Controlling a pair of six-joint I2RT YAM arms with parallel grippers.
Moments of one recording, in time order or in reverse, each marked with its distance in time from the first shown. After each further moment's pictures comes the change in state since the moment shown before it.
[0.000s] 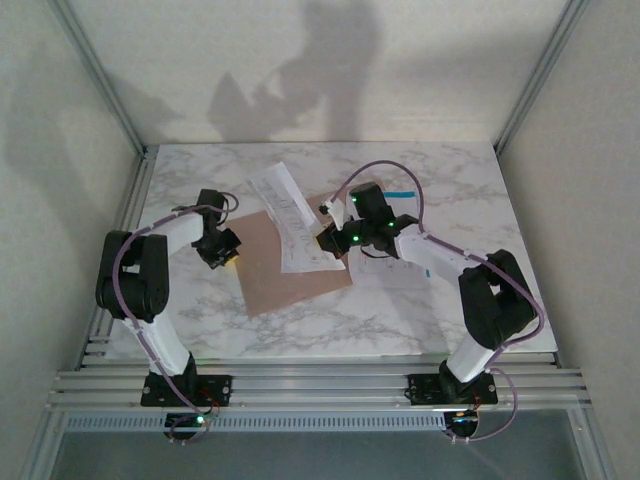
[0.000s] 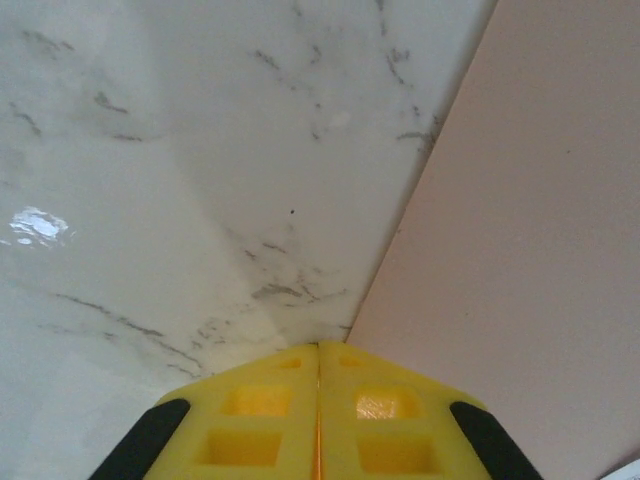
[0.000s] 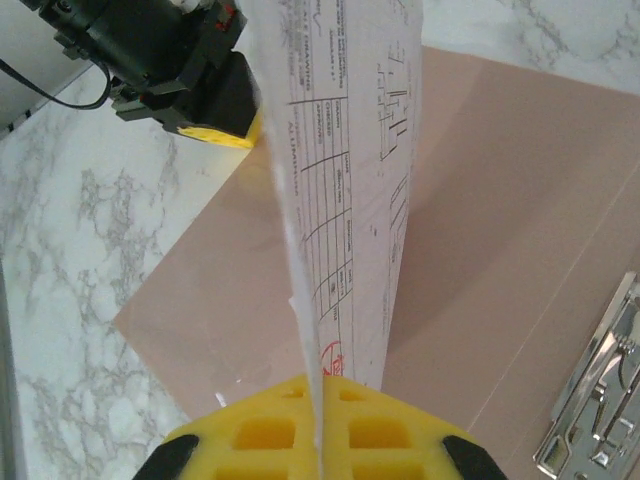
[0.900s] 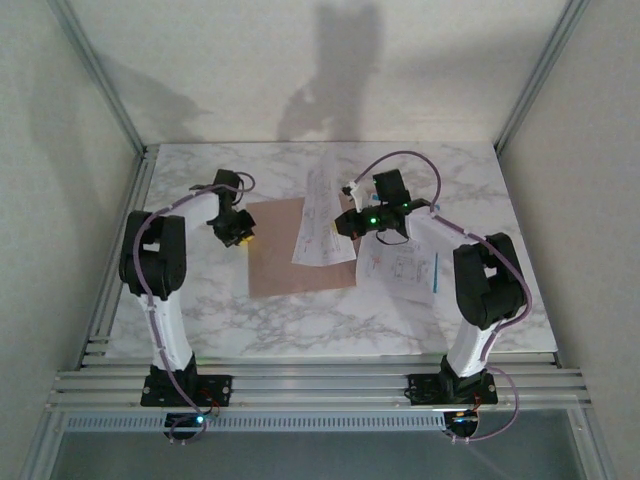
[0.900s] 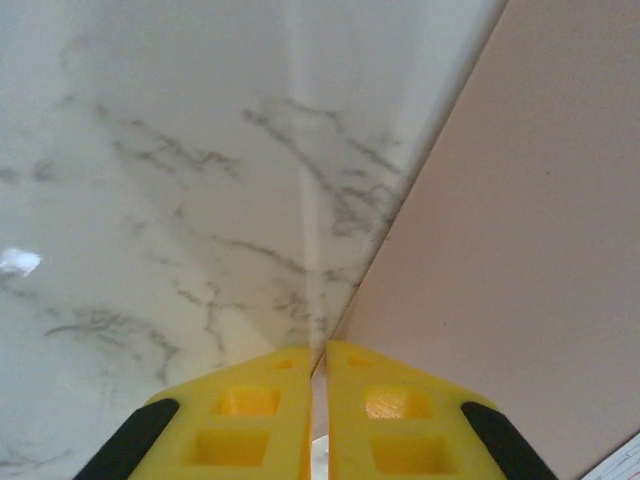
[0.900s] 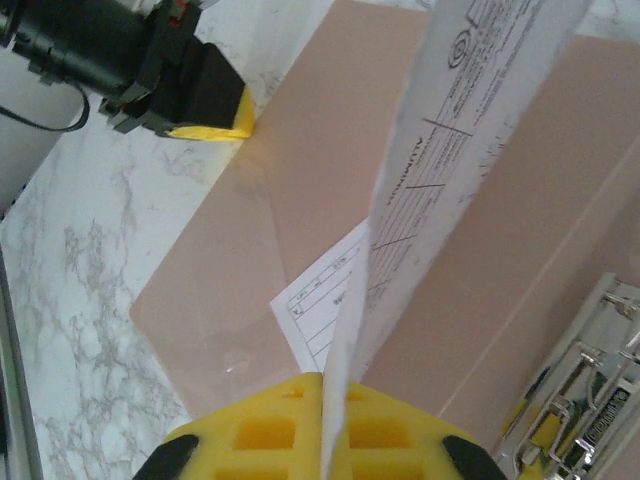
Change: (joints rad) left arm -0.054 0.217 0.301 -0.049 0.045 0.057; right arm -0.171 0.120 0.098 -0.069 -0.120 0.064
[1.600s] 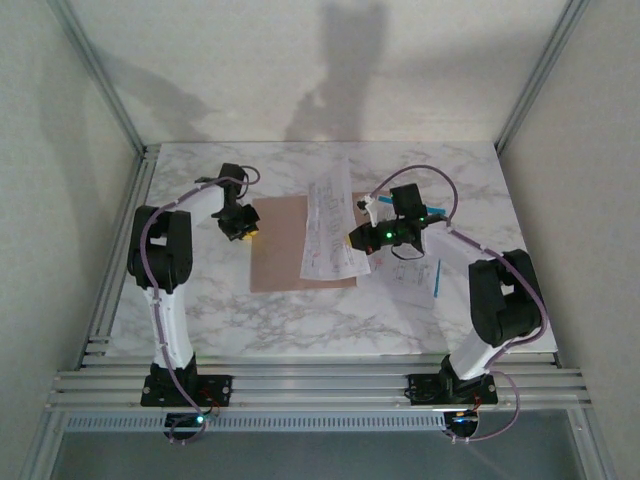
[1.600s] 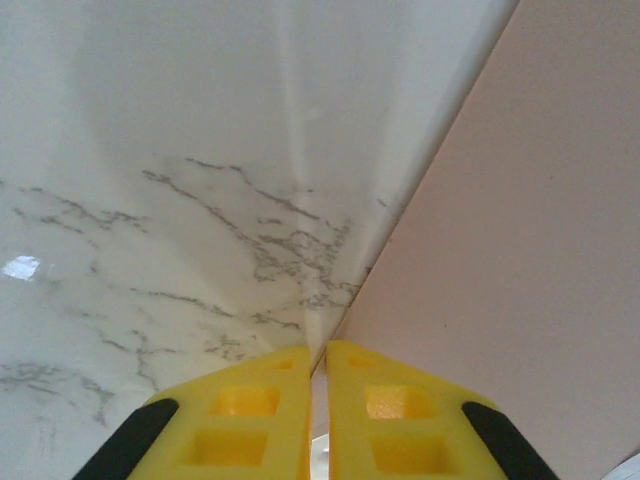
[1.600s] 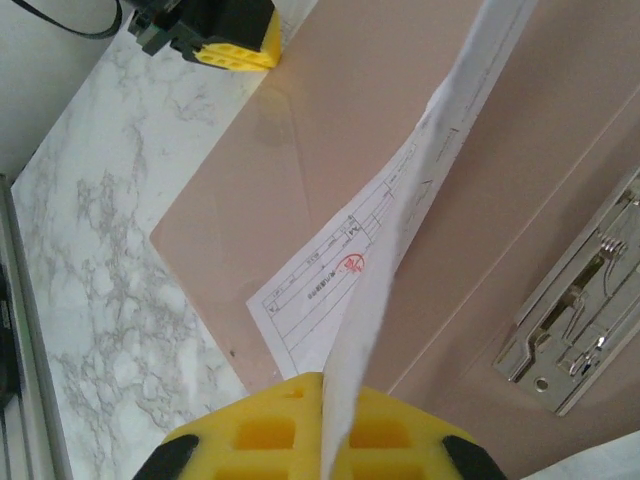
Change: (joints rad) left arm -0.013 0.072 0.114 -0.060 0.008 0.027; right arm -0.056 -0.140 -0.195 0.007 -0.041 -0.058
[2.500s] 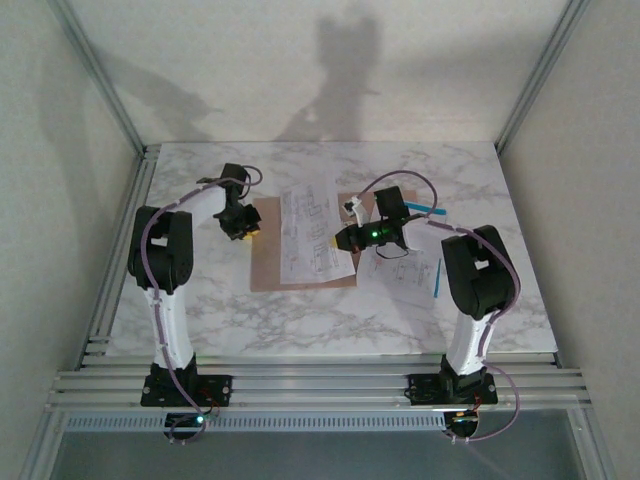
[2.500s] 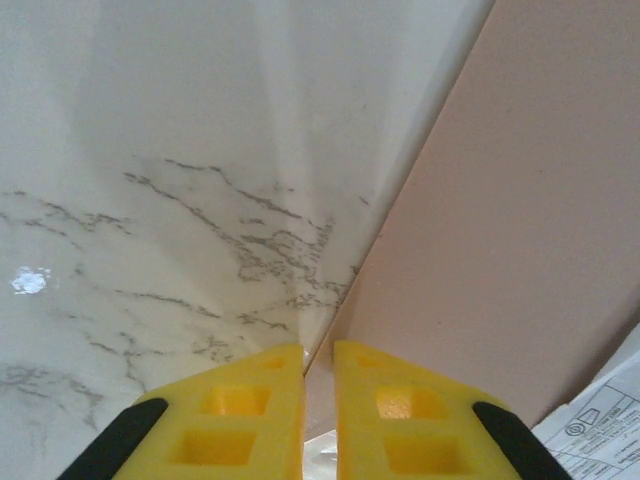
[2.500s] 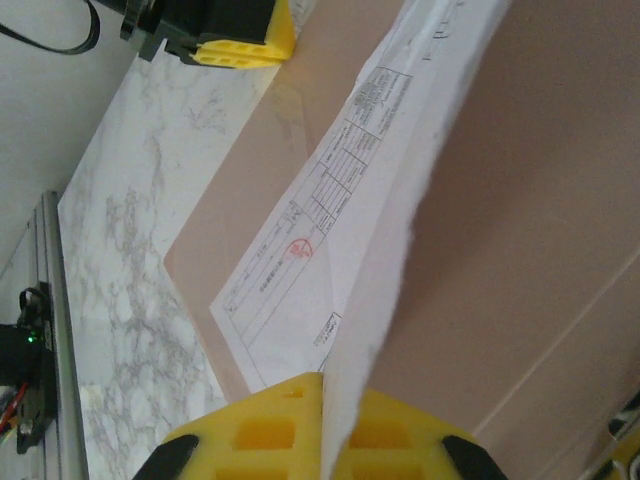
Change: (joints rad) left arm -0.011 -0.010 -0.013 0.020 -0.019 0.010; right arm 0.039 0.222 0.067 0.157 -0.104 0.124
